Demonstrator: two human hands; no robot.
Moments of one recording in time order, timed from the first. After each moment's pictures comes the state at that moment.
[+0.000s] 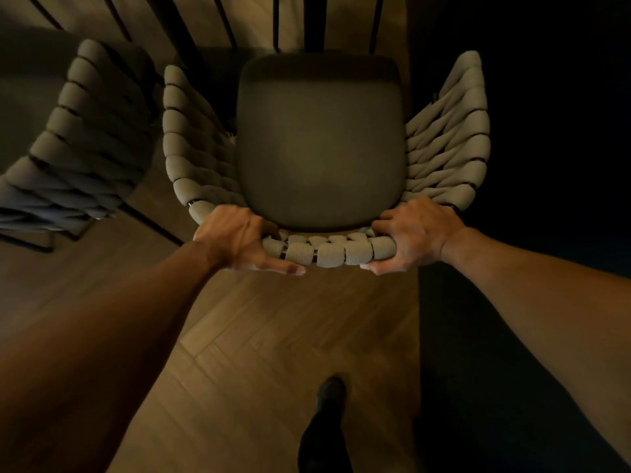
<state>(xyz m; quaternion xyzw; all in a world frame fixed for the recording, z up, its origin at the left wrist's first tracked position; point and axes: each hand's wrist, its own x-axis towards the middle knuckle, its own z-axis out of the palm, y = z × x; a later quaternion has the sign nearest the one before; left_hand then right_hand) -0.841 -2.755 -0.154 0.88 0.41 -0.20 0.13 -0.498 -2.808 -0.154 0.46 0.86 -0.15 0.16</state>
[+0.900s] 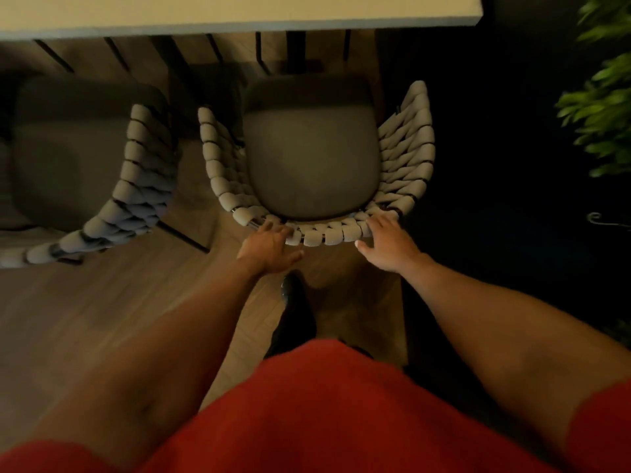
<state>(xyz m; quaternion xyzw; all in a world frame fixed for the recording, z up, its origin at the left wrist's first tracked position) -0.844 -2.771 -0.056 0.79 0.48 -0.24 0.29 -0.569 -2.847 -0.047 0.74 0.58 -0.31 0.16</state>
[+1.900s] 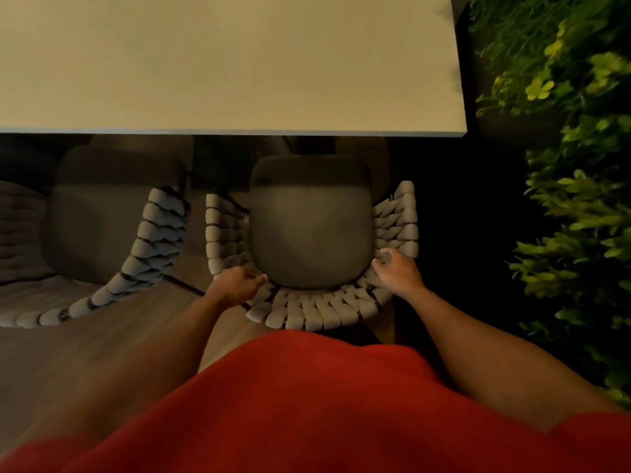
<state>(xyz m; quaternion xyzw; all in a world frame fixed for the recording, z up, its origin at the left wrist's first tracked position) -0.833 -2.650 -0.032 0.59 0.65 -0.14 0.46 -0.450 -2.707 -0.040 0.82 0.39 -0.43 -0.04</state>
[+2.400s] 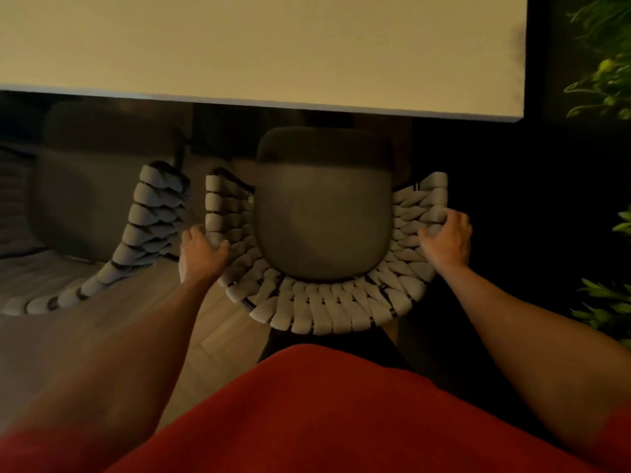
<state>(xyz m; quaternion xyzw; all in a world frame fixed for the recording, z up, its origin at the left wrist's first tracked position) -0.876 -2.595 -0.069 0.50 0.81 -0.03 0.30 -0.404 -2.640 -0.069 0.89 0.39 -0.24 -0.03</state>
